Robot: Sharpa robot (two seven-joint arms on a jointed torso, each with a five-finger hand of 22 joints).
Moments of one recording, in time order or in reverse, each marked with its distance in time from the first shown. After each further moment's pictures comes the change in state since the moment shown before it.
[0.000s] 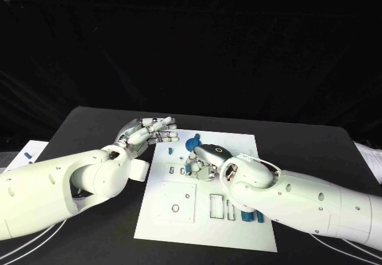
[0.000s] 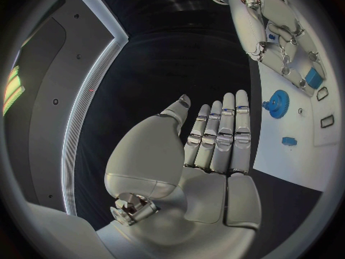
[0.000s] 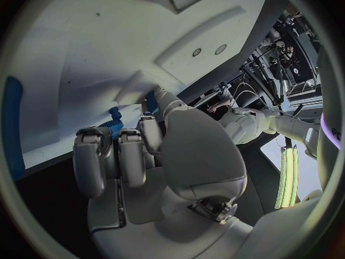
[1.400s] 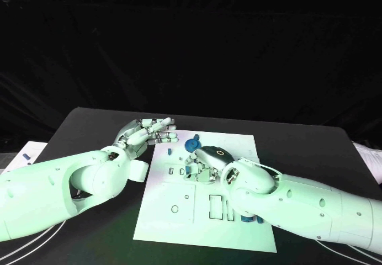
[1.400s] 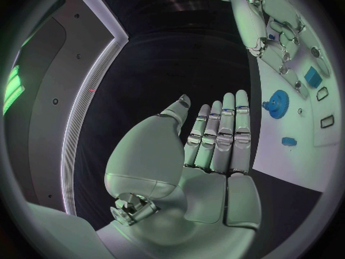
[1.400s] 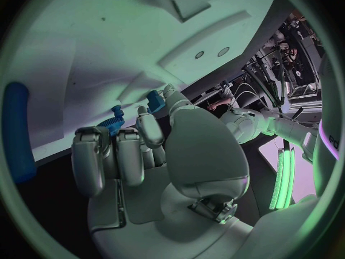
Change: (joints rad) left arm 0.000 0.002 0.000 -0.005 0.000 0.003 -0.001; left_hand 0.000 0.000 0.000 0.000 0.000 0.000 0.000 0.000 0.000 0.000 0.000 0.000 0.000 0.000 0.000 0.000 0.001 0.000 0.000 0.000 0.000 -0.001; right arm -0.017 -0.018 -0.007 0.018 -0.040 -0.076 -0.004; right_hand -0.091 -0.072 -0.094 0.058 -0.015 -0.151 0.048 -0.039 -0.023 -0.018 0.018 -0.080 -0.017 -0.002 0.030 -0.016 0.000 0.000 -0.005 0.027 -0.012 0.000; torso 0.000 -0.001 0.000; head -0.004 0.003
